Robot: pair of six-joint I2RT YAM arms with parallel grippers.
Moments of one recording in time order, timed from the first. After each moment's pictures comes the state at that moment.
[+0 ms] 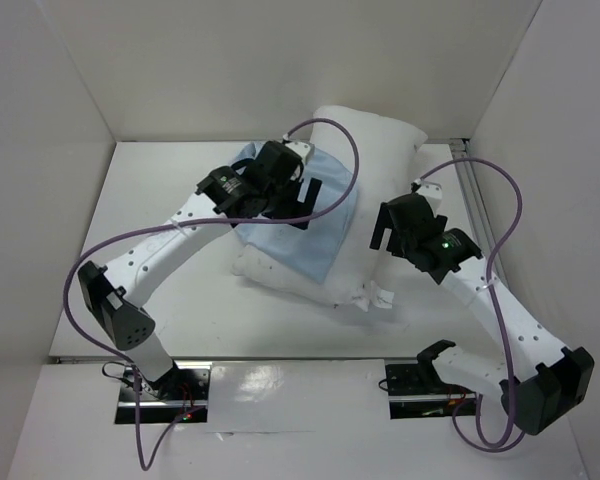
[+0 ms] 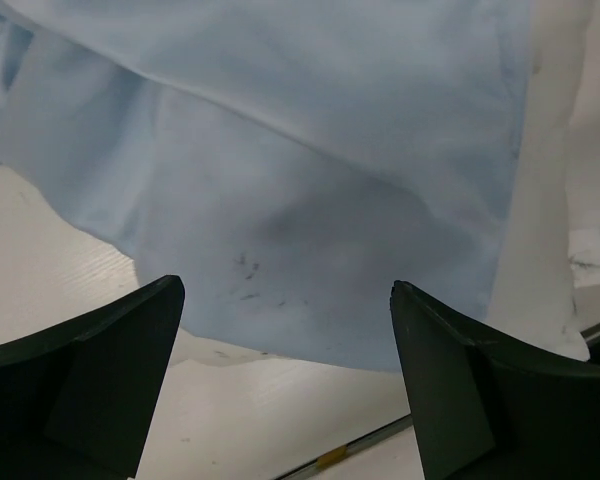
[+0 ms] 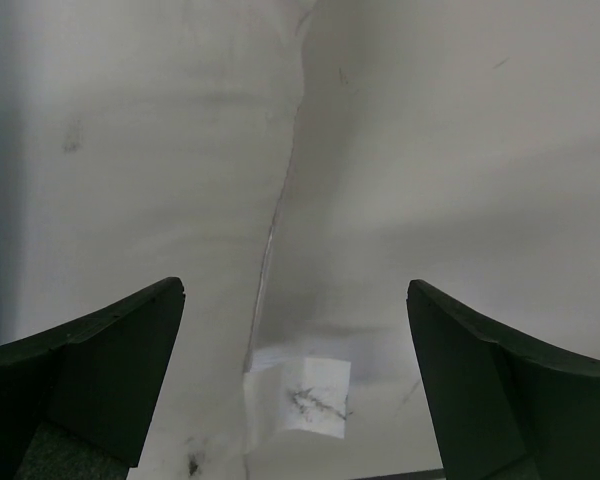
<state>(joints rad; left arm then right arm) -0.74 1.65 1.81 -0.95 -0.19 -0.29 0.47 1.07 1.05 -0.82 0.47 0.58</state>
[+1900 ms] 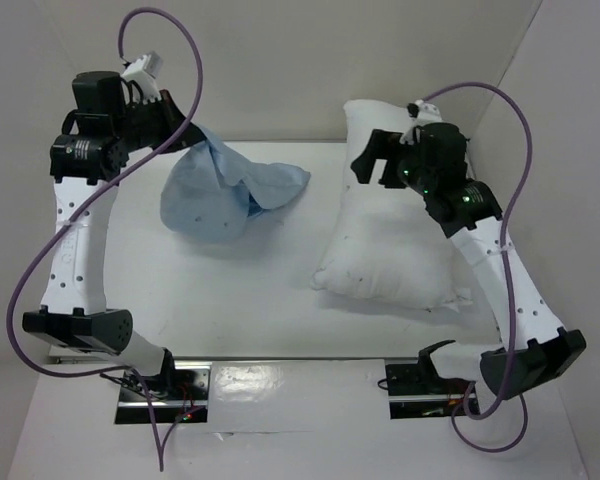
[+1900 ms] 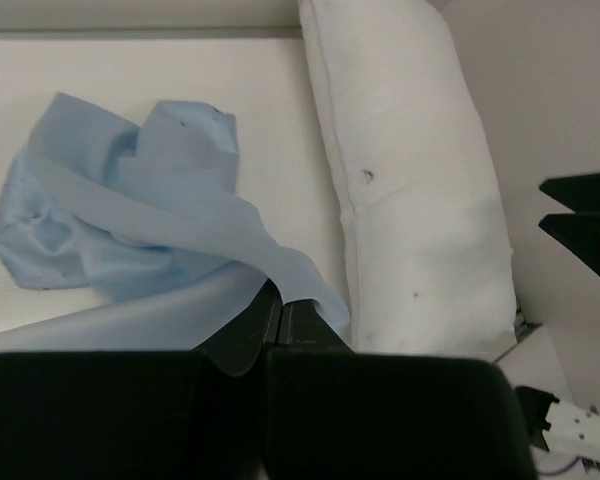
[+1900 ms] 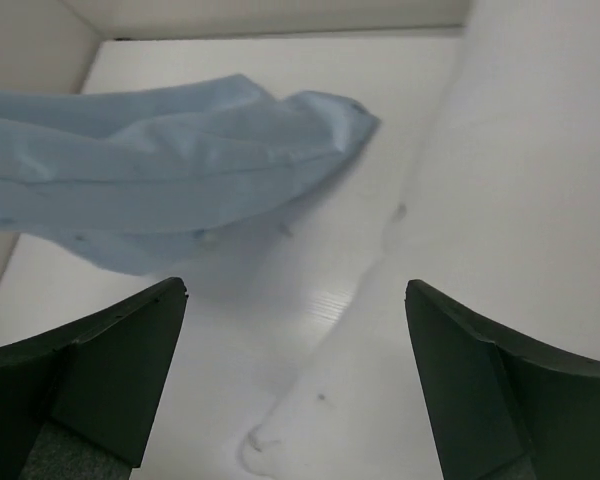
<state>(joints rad) -0.02 1.52 2.03 -0.91 0.49 -0.32 0.30 1.25 1.46 -0.58 -0.06 0.35</state>
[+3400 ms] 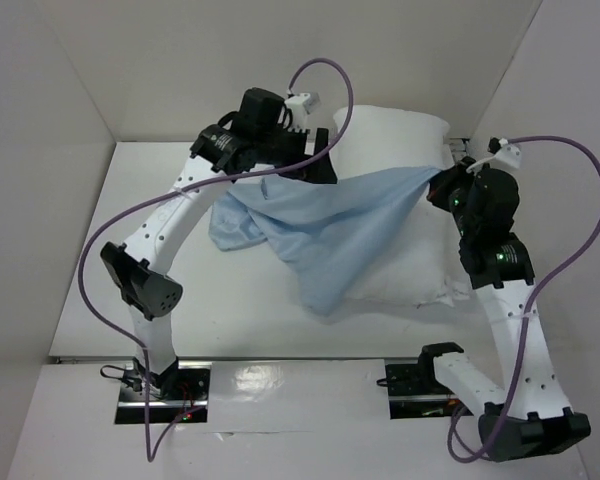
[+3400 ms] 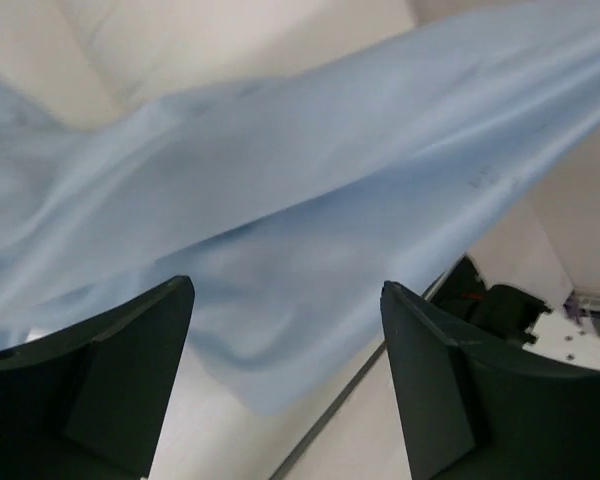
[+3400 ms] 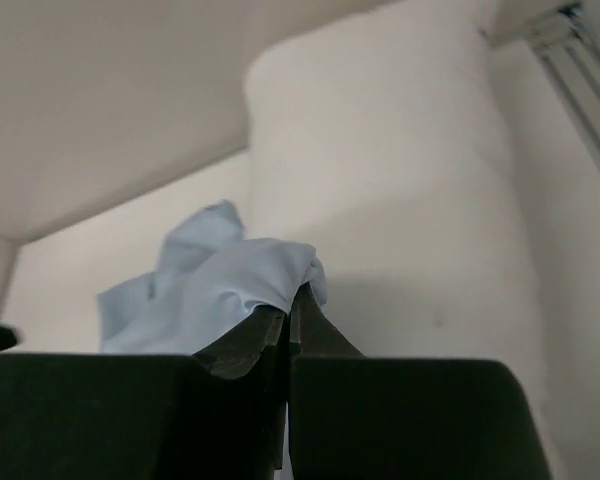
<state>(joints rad) -0.59 1.89 2.23 -0.91 0.39 -0.34 0.11 0.92 1.15 -0.39 0.12 0.48</state>
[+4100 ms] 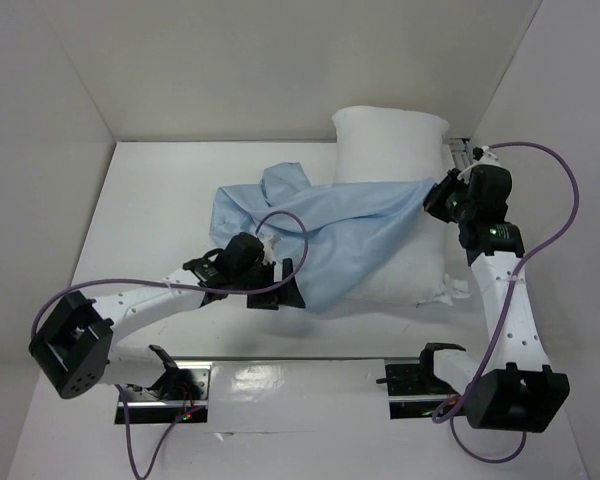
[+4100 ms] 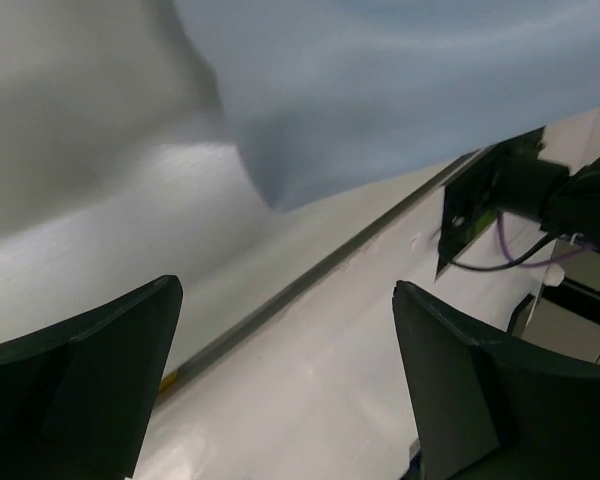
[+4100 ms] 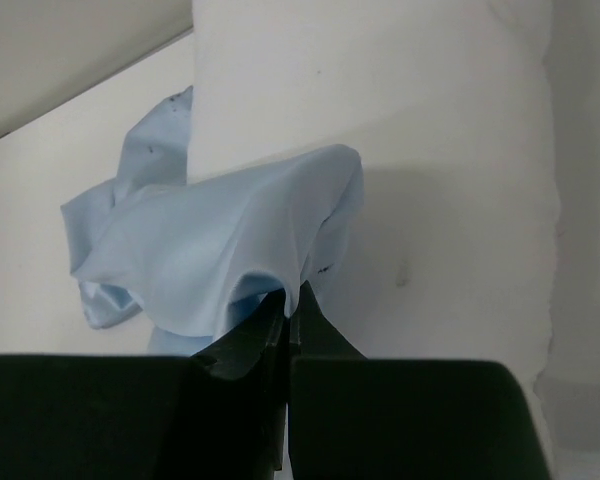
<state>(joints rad) -0.73 1.31 0.74 -0.32 0.39 -0.79 -0.10 1.05 1.07 -0.47 -0.19 0.44</state>
